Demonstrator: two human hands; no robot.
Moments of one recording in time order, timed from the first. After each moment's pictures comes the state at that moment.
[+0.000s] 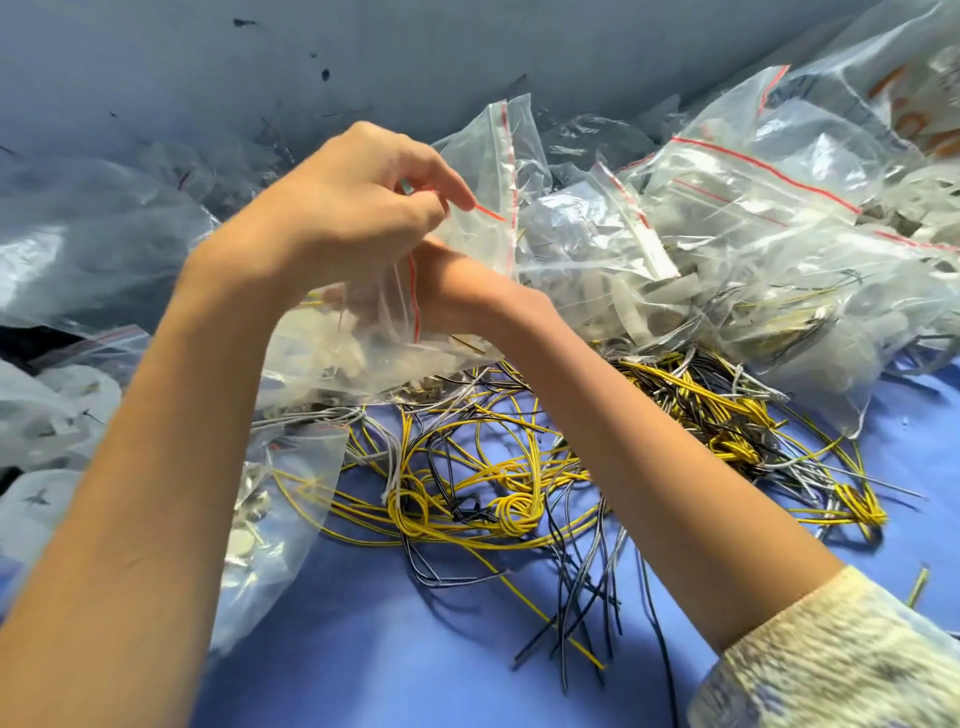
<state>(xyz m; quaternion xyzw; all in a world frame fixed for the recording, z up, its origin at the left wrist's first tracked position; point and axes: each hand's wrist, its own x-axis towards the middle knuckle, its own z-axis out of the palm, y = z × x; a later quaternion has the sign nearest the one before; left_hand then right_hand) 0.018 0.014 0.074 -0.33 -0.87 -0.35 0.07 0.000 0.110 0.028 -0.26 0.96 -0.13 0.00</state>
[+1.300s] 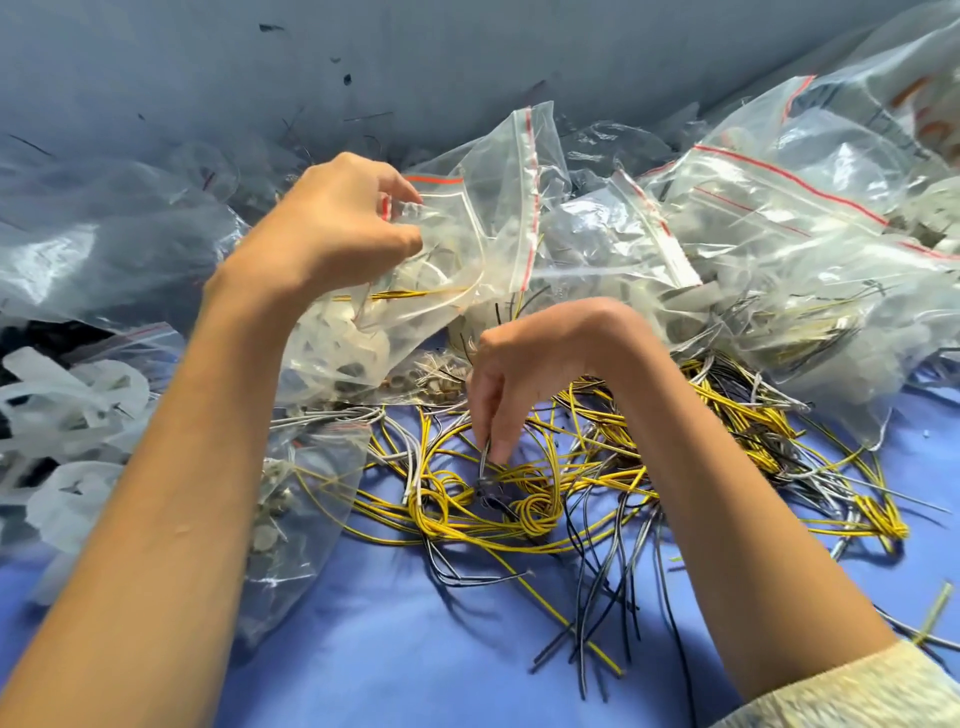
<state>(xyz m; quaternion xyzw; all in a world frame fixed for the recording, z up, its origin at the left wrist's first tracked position) -0.015 -0.006 0.055 -0.20 -0.93 -0.29 0.13 0.029 0.155 0.022 -0.28 0.90 -0.07 0.31</state>
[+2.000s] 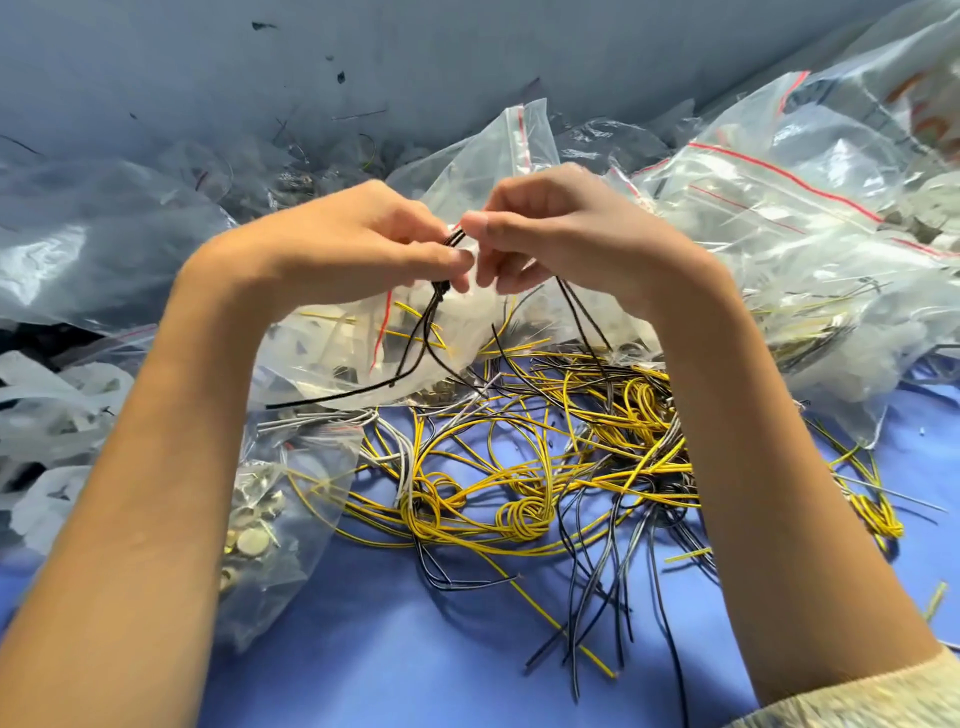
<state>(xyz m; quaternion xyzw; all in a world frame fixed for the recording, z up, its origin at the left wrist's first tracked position) -0.006 -0.010 0.057 -0.39 -0.86 -0.33 -0.07 0.037 0.176 0.055 -0.15 0.87 -0.47 -0.01</state>
